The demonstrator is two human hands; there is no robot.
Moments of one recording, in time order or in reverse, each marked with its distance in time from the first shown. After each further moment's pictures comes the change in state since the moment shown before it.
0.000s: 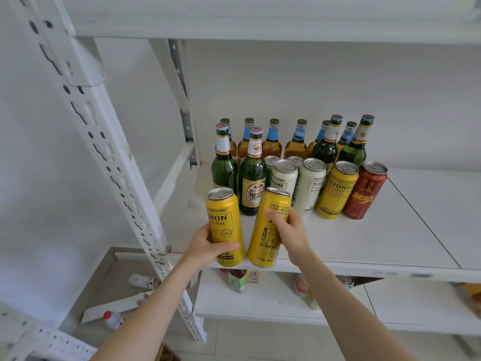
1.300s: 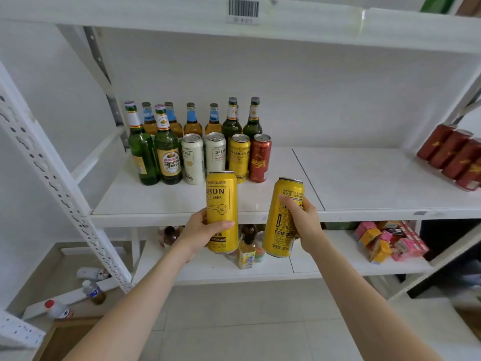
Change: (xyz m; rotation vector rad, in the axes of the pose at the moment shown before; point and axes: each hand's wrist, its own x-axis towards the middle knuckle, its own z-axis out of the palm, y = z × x) left_hand -0.111 0.054 0.224 -0.036 -0.107 0.017; right_hand -0.148 -0.046 -0.253 -0.032 0.206 0.020
